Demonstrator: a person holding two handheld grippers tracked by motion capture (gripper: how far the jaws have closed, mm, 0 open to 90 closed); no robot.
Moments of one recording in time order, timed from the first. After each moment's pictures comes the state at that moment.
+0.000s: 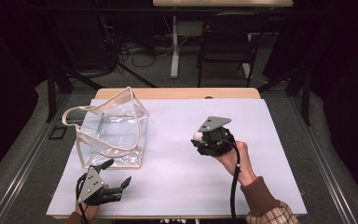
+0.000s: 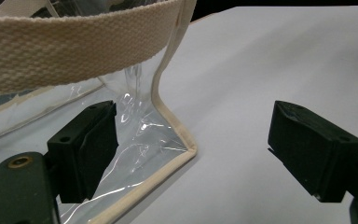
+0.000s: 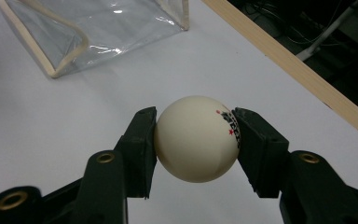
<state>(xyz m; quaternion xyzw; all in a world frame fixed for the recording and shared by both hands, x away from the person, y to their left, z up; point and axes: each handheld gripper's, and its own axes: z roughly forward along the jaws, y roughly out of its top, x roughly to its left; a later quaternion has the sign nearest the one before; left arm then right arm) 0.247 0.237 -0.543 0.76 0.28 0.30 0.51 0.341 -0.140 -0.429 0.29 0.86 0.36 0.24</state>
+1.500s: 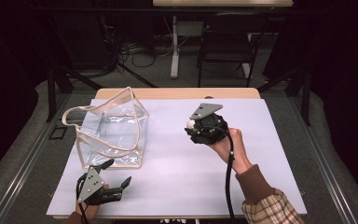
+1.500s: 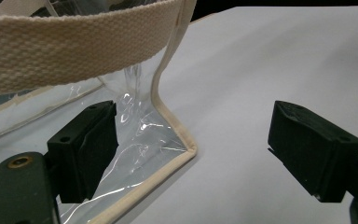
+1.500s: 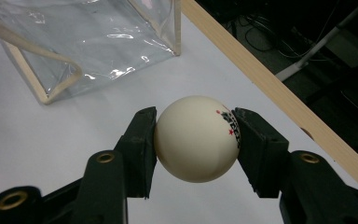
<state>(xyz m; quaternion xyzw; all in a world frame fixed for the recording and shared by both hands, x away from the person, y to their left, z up) 0.247 0.237 -0.543 0.76 0.28 0.30 0.51 0.357 -0.119 -0.397 0.27 0.86 0.35 0.26</state>
